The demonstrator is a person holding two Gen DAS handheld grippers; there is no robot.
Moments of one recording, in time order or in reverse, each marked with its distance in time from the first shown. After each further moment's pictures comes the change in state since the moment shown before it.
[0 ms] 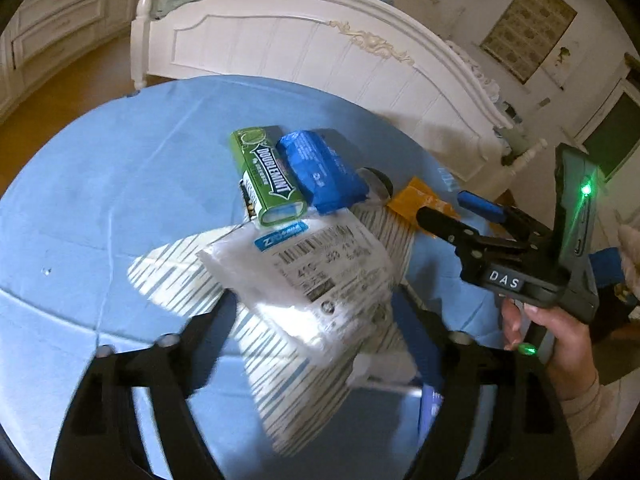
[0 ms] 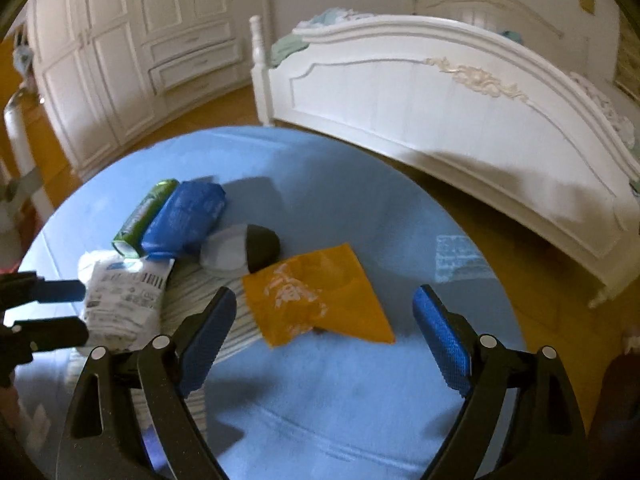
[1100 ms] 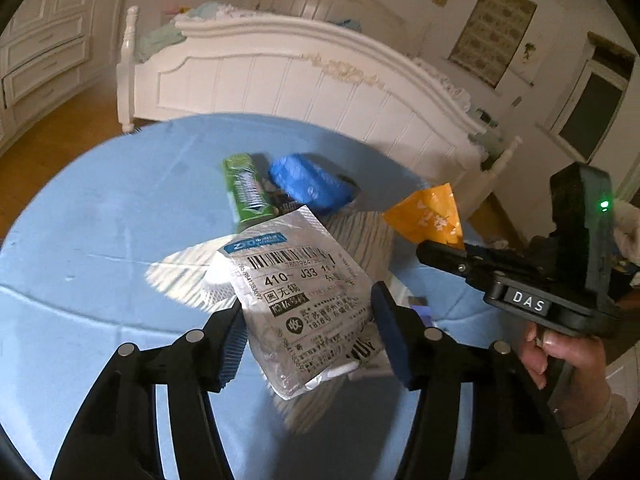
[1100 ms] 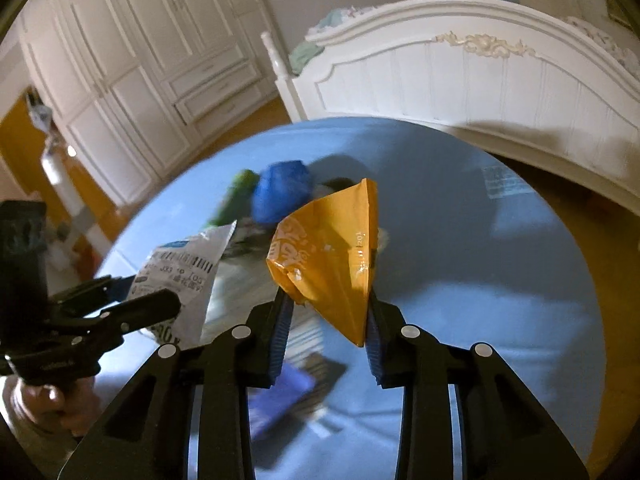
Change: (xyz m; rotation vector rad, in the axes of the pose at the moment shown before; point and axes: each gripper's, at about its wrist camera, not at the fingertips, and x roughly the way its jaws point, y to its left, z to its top) left arm -0.038 0.001 -0.024 0.098 -0.140 -0.057; right arm -0.064 0.031 -0.041 0.190 -0.057 0.208
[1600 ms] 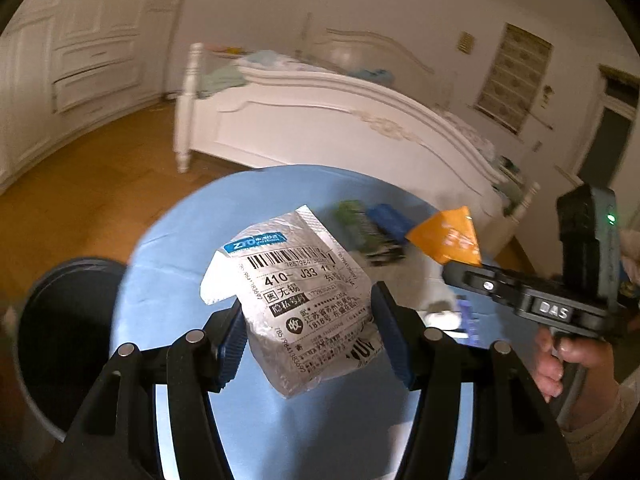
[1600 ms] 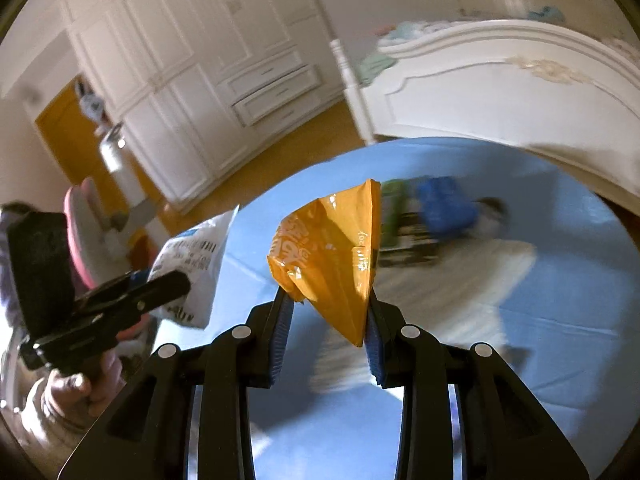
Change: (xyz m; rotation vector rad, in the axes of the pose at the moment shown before) left arm -0.103 0.072 -0.035 -0.080 -0.175 0.129; right arm 0.000 0.128 -0.001 -0.106 0.008 0.162
